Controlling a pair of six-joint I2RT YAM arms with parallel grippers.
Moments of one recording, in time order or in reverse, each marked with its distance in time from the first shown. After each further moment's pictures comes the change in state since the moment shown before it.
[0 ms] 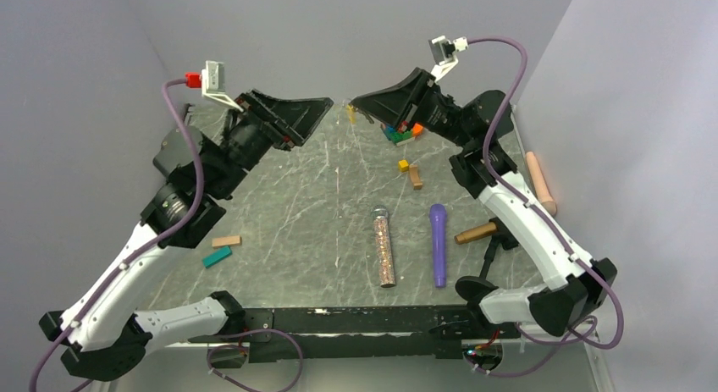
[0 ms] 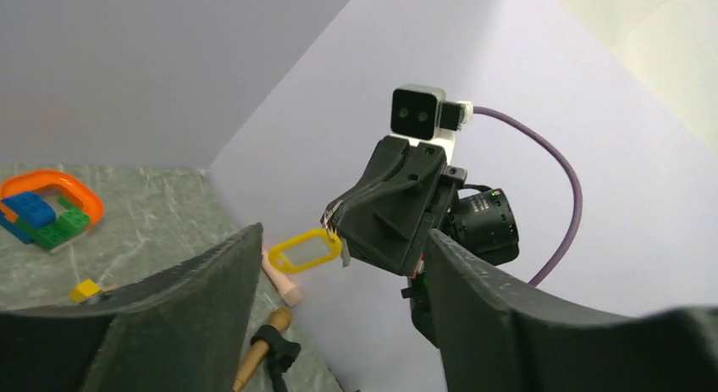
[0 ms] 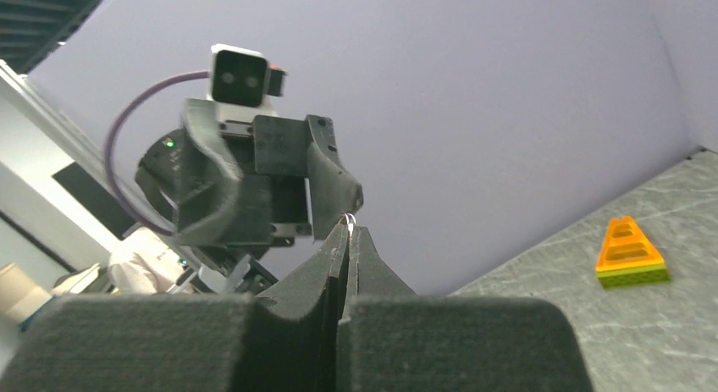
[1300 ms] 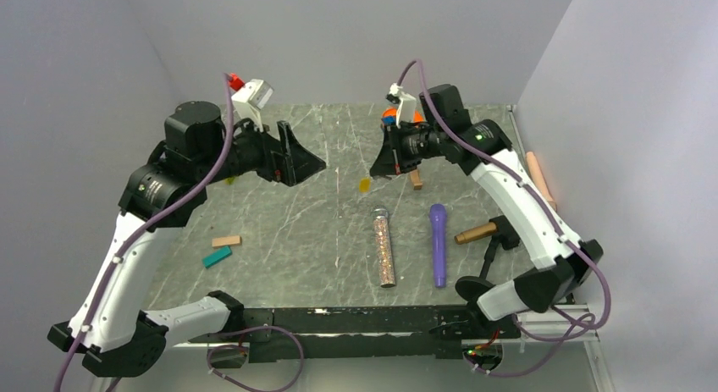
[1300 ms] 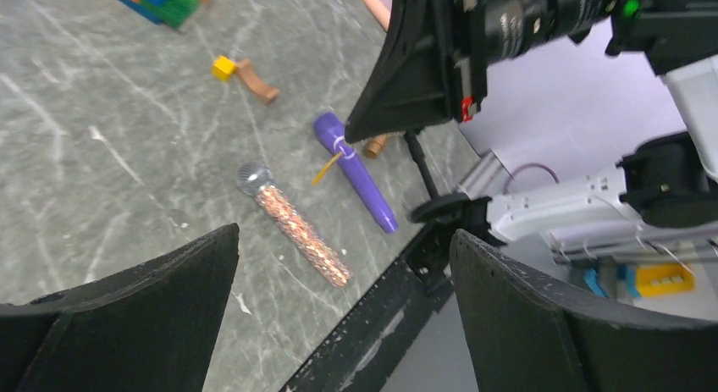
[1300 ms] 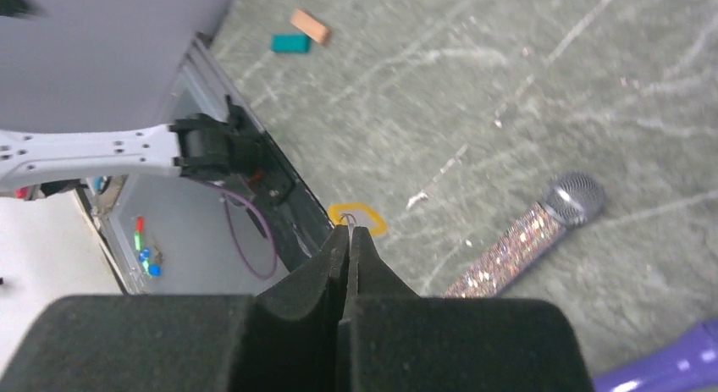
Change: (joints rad) left arm 0.242 0.076 0.220 -0.762 0.443 0.407; right arm 0.003 0.149 0.259 -1.346 0.127 -0.710
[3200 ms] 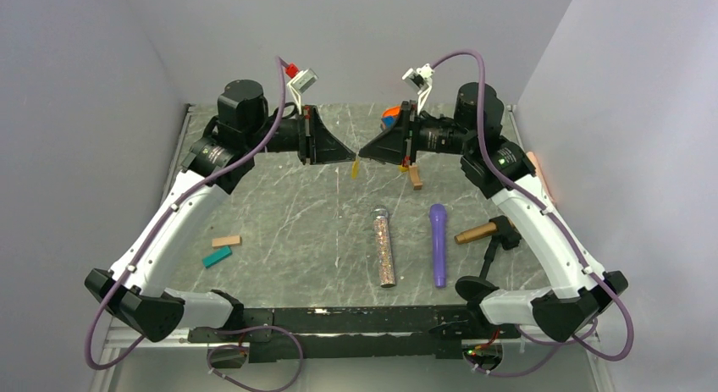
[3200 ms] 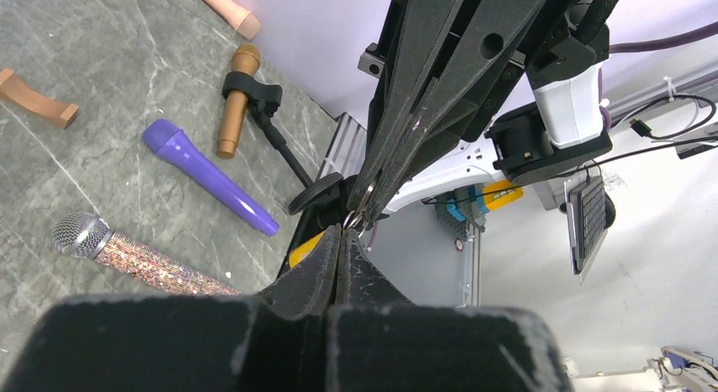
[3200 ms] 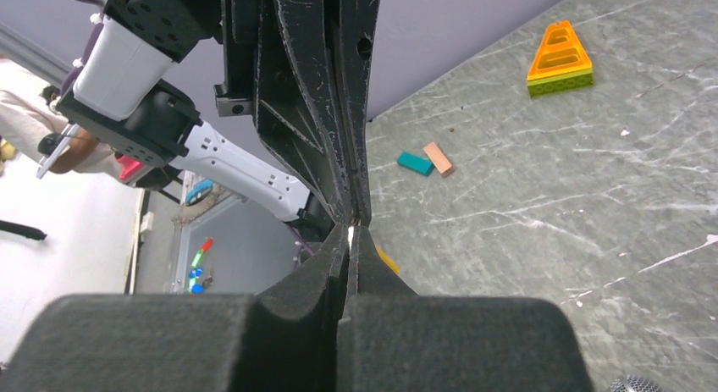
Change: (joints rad) left arm 0.009 0.200 -0.122 0.438 0.509 -0.198; right arm -0.007 -0.194 -0.155 0.577 -0.311 0.162
